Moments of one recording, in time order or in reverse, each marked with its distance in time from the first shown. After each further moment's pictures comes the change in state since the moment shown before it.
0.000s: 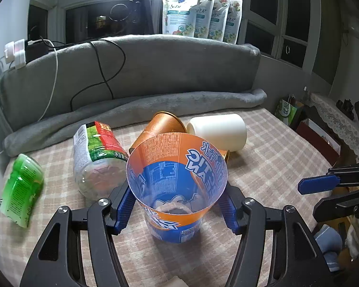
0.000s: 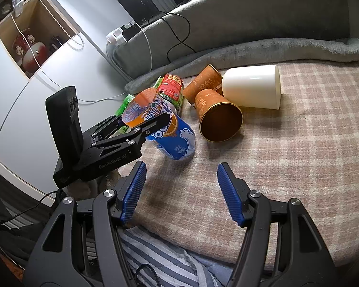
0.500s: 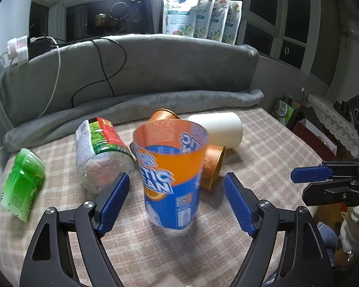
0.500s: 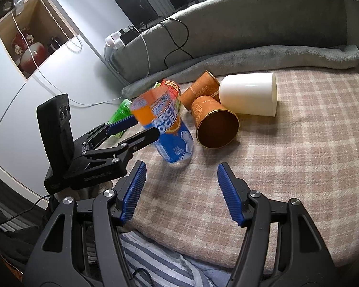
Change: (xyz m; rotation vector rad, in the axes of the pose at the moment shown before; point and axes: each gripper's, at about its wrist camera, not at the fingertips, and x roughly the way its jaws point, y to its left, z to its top) left arm -0.012 0.004 -0.006 -0.021 0.009 -0.017; right arm -0.003 0.005 0.002 -0.015 -0.033 -0.036
